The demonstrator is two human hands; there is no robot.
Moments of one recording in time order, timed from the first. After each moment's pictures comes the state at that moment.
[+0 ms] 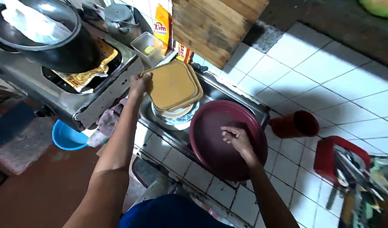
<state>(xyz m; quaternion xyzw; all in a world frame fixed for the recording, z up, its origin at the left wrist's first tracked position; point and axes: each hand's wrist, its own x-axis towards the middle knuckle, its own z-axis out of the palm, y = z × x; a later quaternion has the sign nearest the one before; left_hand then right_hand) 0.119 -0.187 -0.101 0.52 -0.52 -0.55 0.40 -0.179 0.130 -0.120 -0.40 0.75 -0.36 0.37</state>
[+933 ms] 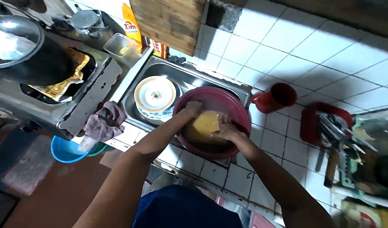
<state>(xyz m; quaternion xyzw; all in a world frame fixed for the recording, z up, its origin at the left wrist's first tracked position) -0.087 -0.017 -0.124 0.28 -0.90 -0.26 -0.20 -0.195 0.156 -0.129 -0.43 0.83 0.08 0.35</state>
